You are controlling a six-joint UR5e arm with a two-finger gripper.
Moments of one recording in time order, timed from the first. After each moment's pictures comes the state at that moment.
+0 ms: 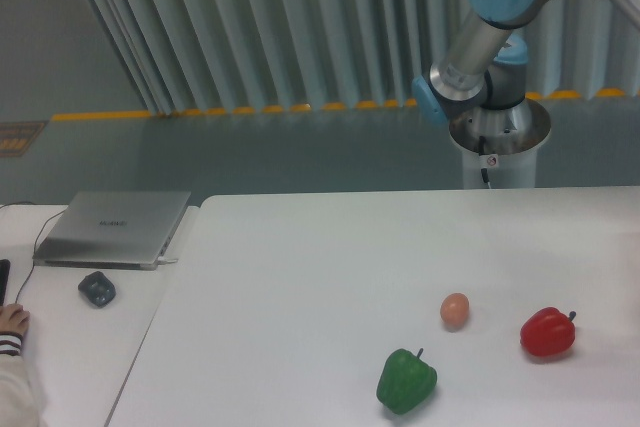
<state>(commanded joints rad) 2.72 -2.16 -1.38 -0.93 1.61 1.44</state>
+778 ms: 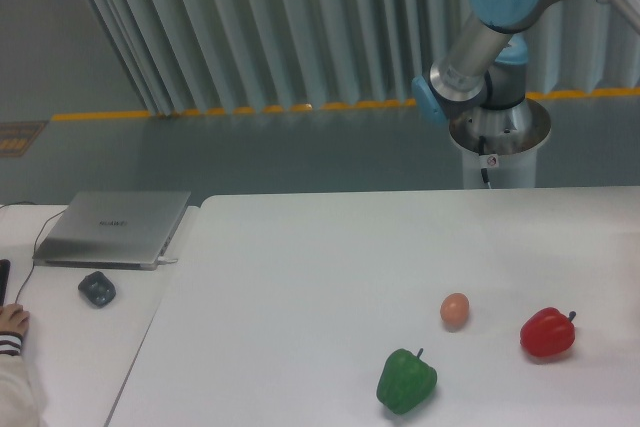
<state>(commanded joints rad) 2.72 -2.18 -1.37 -0.93 1.61 1.43</state>
